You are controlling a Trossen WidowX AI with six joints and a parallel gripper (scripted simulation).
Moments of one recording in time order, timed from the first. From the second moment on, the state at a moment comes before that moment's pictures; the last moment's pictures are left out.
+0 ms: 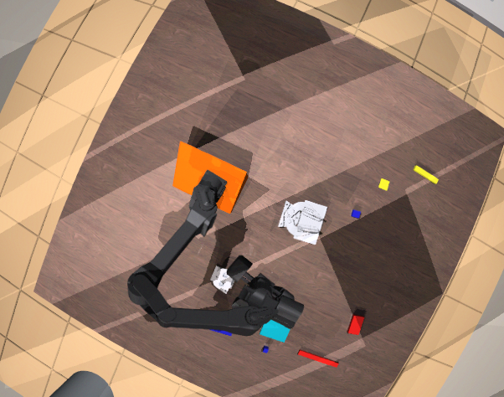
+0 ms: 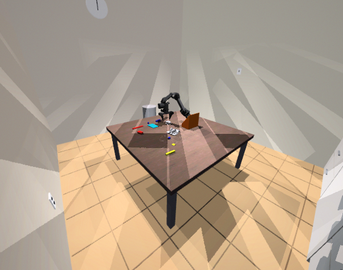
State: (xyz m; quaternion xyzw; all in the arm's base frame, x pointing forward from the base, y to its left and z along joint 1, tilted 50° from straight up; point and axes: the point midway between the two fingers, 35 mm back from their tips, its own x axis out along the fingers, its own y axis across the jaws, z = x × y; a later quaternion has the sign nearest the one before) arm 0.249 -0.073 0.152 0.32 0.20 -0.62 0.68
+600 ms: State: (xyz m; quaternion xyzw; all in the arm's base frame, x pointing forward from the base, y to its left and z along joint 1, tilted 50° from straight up) arm 0.223 -0.094 0.176 0.48 0.04 -0.65 0.59
